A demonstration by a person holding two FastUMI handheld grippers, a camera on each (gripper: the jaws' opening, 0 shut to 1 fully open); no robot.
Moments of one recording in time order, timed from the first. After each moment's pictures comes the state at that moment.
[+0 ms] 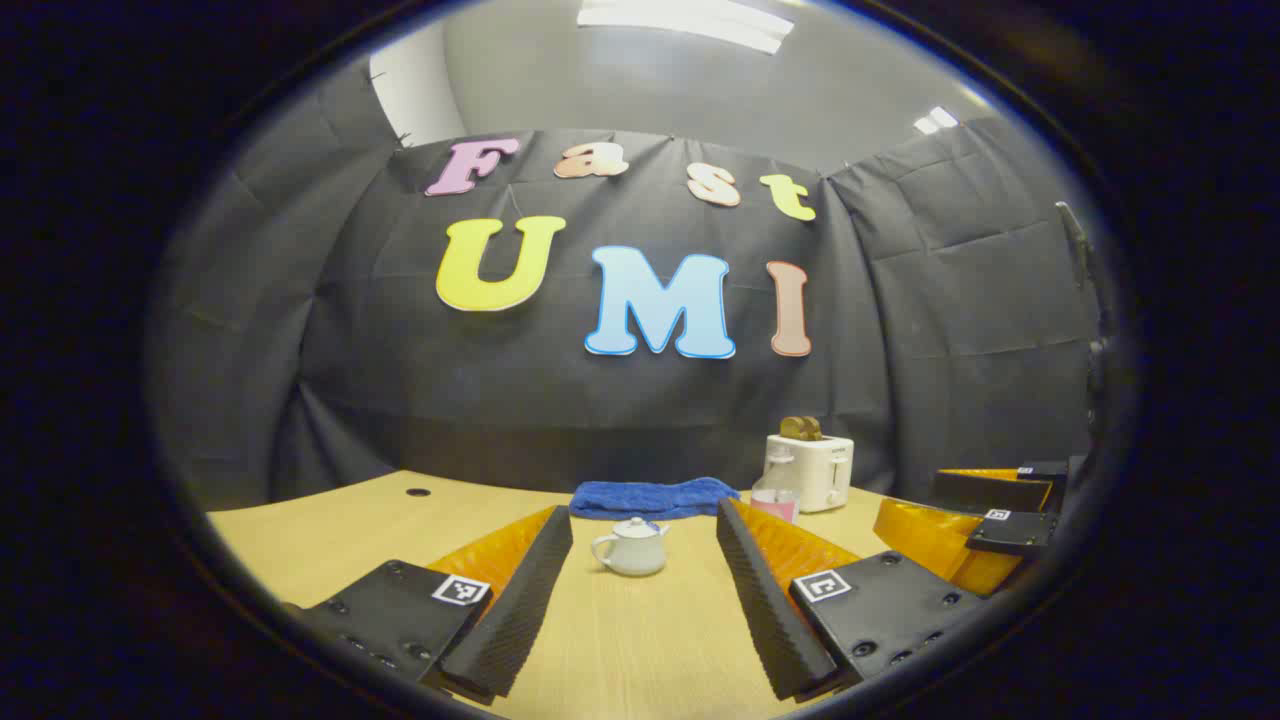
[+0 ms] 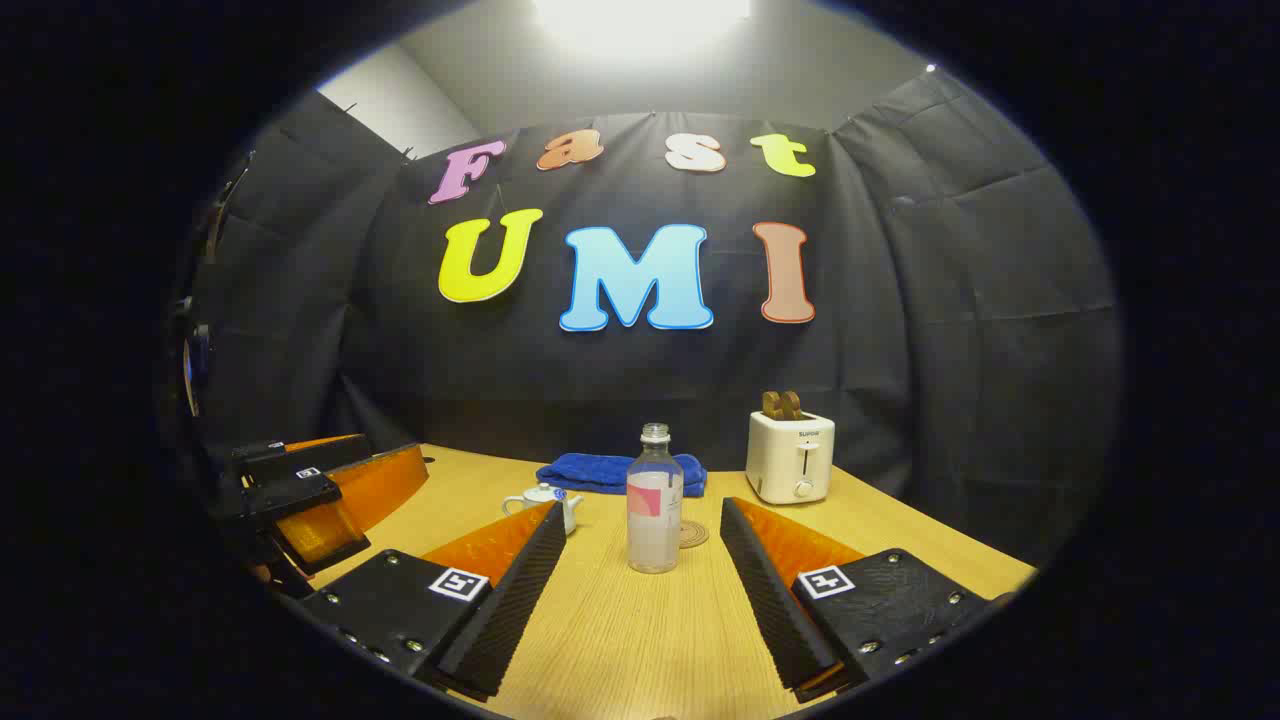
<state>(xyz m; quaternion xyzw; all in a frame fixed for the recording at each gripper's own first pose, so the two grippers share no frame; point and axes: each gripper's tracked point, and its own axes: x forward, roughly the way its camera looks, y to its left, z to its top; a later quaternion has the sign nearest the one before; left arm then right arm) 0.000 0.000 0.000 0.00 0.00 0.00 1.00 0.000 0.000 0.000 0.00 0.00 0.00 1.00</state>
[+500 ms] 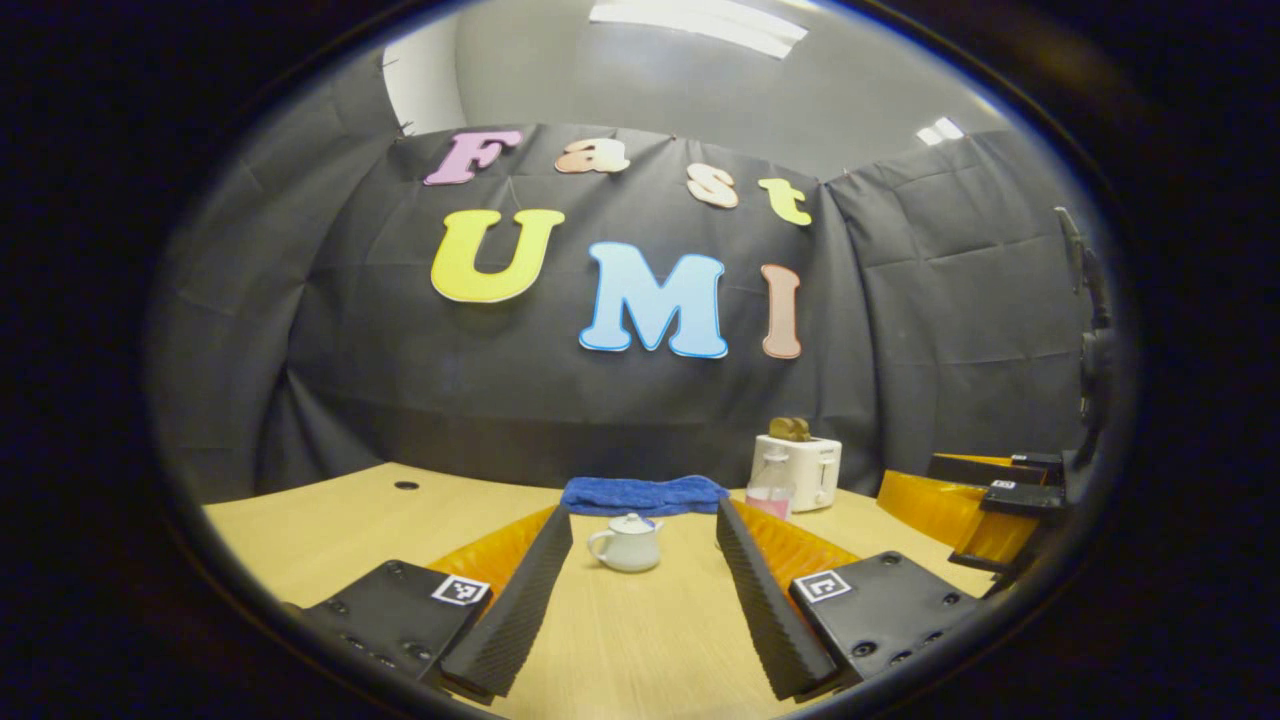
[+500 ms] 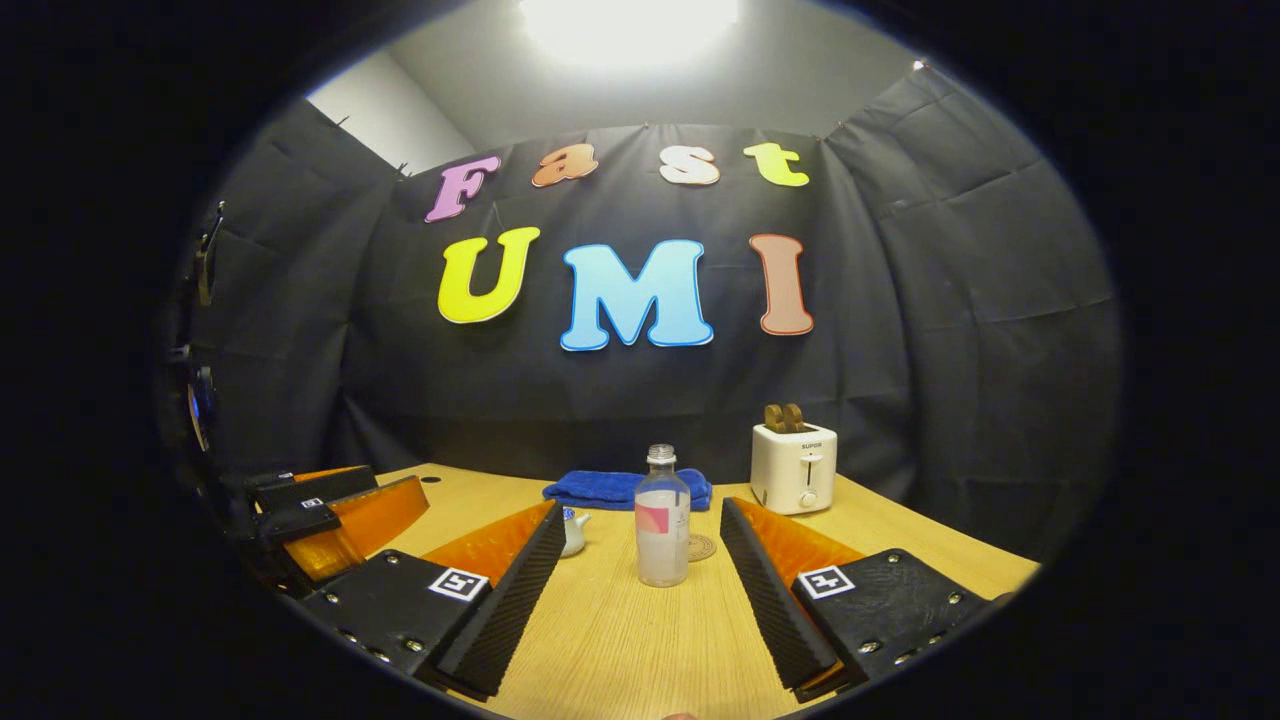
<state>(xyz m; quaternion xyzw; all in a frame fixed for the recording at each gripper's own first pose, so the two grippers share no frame) -0.001 0.014 -0.009 -0.01 0.01 -0.02 1.00 0.000 0.004 0.016 0.02 -0.02 0.00 1.00</state>
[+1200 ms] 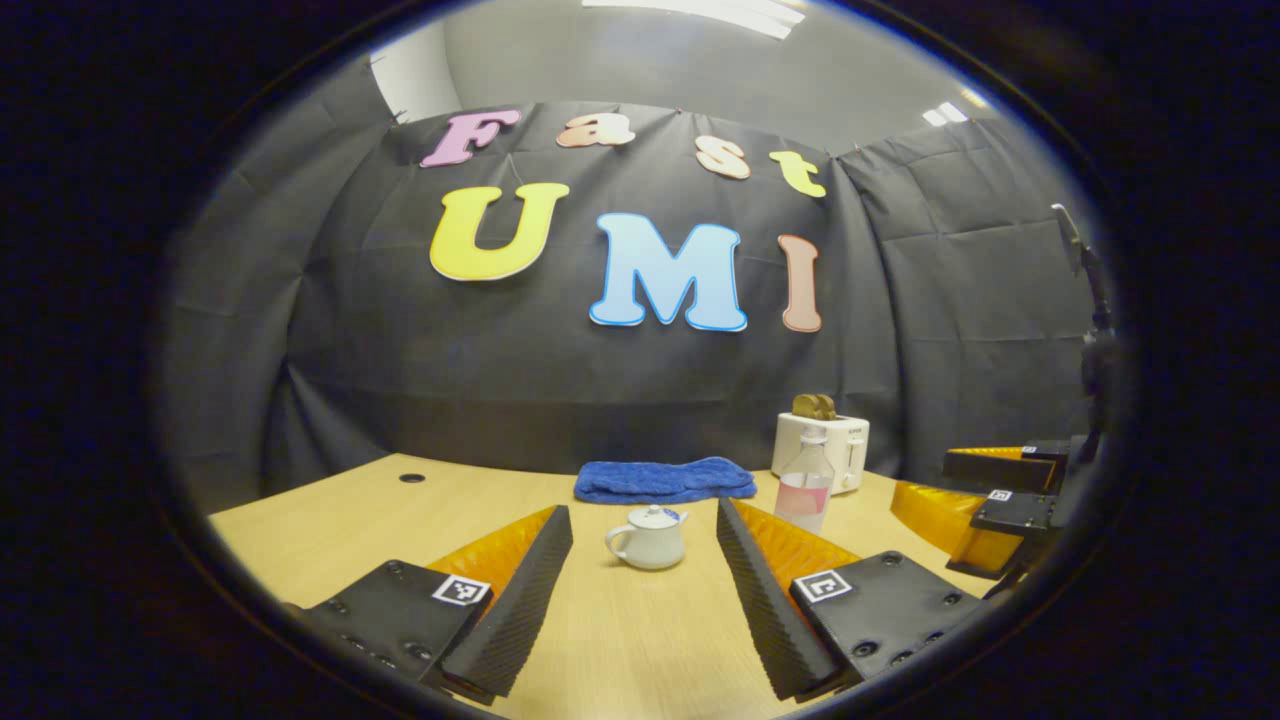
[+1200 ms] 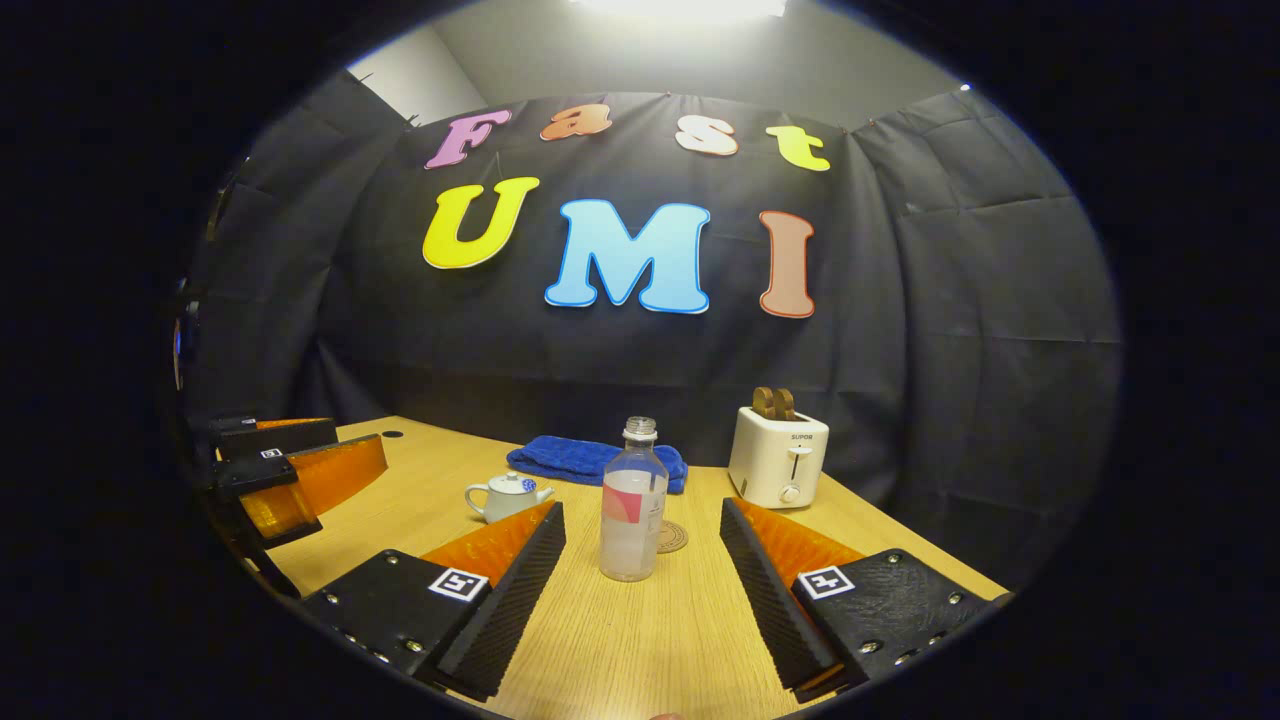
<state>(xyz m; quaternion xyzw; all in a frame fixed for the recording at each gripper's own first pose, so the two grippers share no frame) 0.052 0.021 -0.029 -0.01 0.05 -0.01 1.00 0.051 -0.007 -0.011 -0.03 0.04 -0.02 1.00</state>
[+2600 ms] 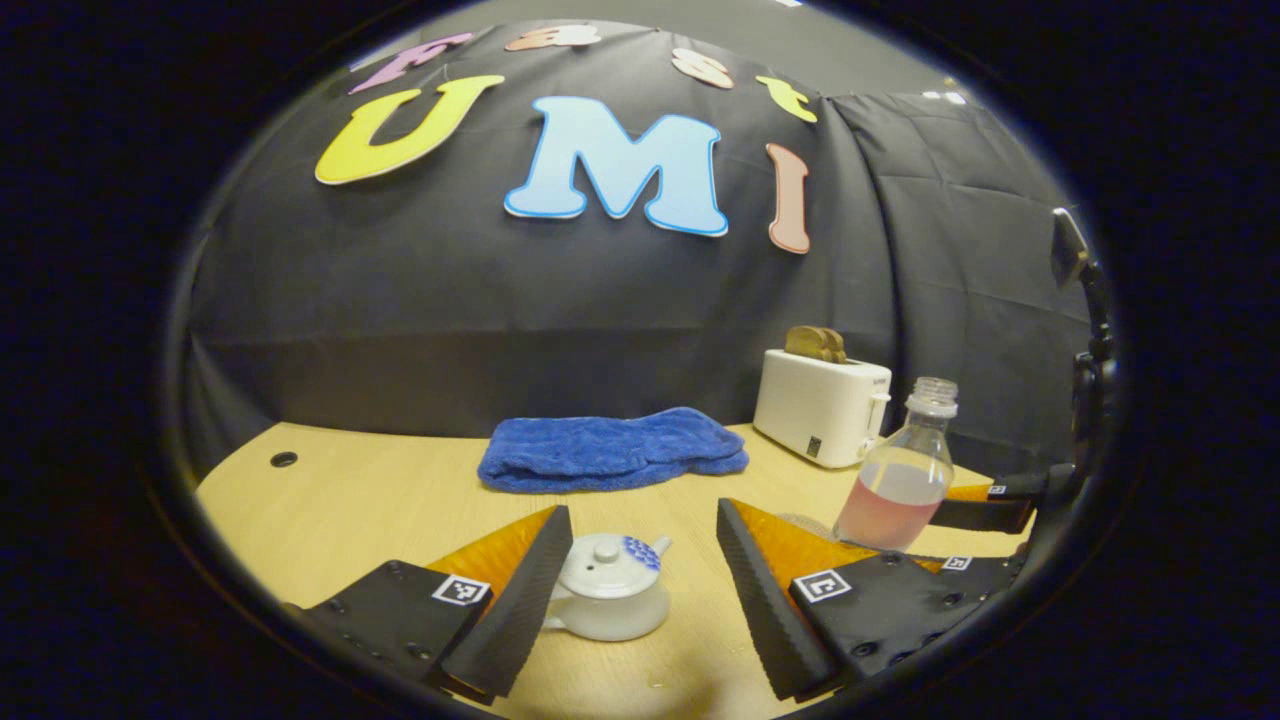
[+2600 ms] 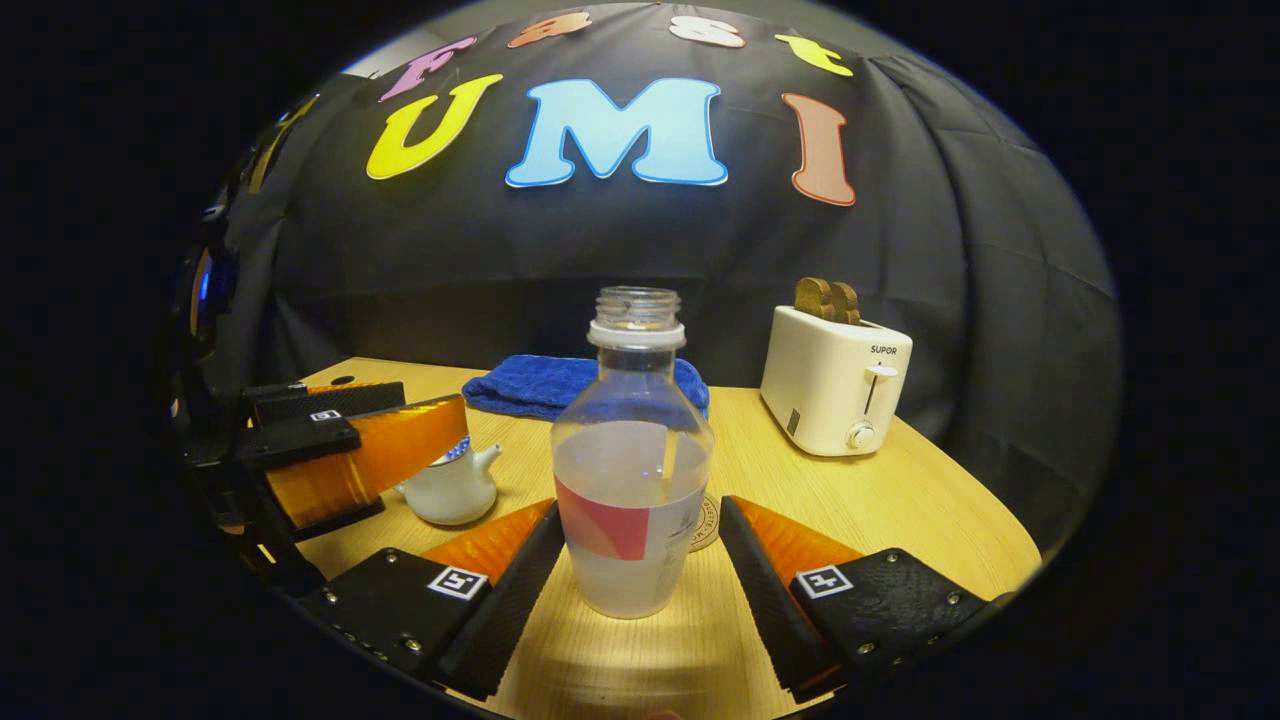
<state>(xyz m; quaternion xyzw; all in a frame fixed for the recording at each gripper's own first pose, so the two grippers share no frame) 0.245 -0.013 -0.121 0.00 0.16 -0.11 0.98 0.191 -0.021 -0.101 -0.01 0.17 -0.02 0.98</state>
